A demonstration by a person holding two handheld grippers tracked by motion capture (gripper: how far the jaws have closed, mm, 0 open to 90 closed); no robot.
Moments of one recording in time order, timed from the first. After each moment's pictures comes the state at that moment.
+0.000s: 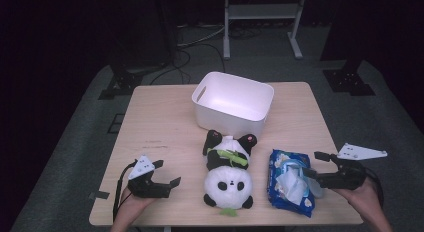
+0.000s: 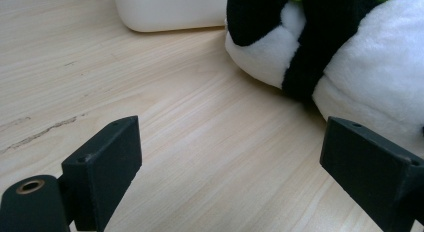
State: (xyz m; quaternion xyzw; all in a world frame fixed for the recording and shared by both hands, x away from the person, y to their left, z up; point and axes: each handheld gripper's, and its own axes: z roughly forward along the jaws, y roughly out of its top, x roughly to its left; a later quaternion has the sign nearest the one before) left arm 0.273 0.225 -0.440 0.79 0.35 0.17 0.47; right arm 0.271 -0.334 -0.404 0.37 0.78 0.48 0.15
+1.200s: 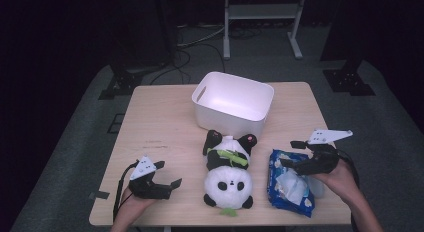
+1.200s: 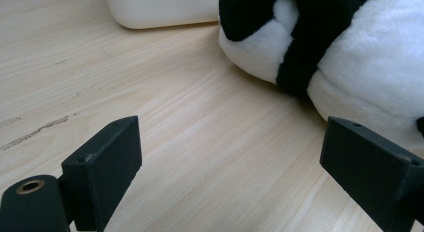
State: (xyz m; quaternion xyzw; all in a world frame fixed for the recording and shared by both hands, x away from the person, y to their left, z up) left arm 0.272 0.223 -0.441 0.80 0.34 0.16 0.47; right arm 0.309 -0.278 -0.383 0.32 0.82 0.45 0.12
